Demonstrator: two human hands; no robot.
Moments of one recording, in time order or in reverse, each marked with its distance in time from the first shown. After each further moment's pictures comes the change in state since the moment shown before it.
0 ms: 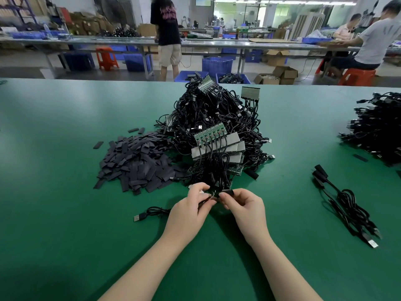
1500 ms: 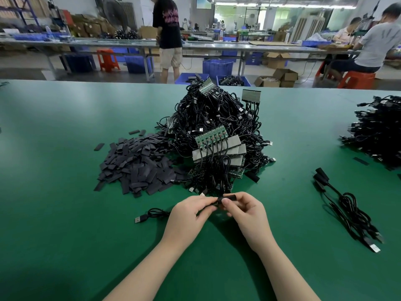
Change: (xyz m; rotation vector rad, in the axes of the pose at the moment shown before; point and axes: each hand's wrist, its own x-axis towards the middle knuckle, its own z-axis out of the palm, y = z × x) left_hand 0.000 -0.001 -0.003 -0.030 0.060 0.108; right_hand -0.004 0.001 -0.005 0.113 -0.117 0.031
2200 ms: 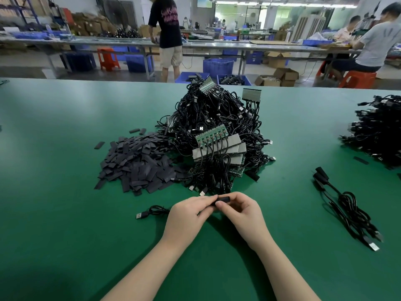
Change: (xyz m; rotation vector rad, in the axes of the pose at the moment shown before) left_hand -0.003 0.002 0.001 0.024 0.041 0.036; right_hand -0.002 -0.002 0.004 -0.135 -0.074 -0.052
